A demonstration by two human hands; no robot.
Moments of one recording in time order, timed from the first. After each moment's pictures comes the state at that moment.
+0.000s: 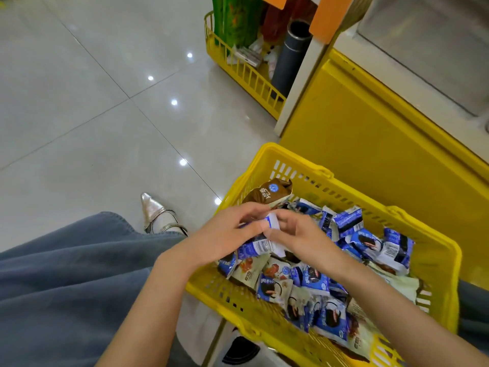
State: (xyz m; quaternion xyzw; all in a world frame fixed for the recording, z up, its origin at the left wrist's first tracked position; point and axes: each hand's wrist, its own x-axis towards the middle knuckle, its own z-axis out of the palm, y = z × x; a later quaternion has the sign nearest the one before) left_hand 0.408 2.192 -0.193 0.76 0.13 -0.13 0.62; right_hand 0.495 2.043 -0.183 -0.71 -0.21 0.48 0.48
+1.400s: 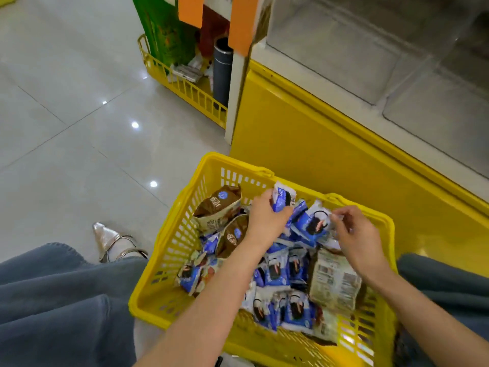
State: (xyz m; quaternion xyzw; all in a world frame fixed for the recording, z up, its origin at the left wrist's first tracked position) left_hand 0.517 2.063 -0.209 0.70 0.27 -0.06 0.66; right_hand 0.551 1.891 -0.196 -0.94 -0.09 0.06 0.32
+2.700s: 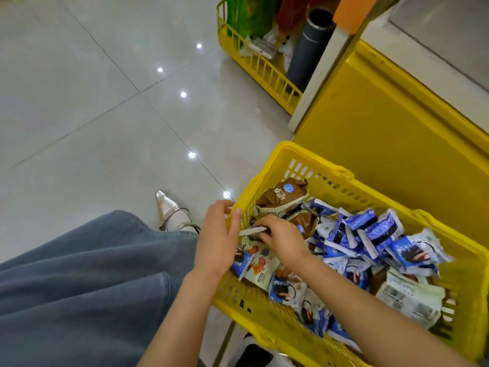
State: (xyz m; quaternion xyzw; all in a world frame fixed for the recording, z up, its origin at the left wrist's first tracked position) left_hand 0.390 2.188 -0.253 0.78 0.40 0.07 0.47; right_hand 0.494 2.074 -0.305 -0.86 -0.39 0.27 0.20
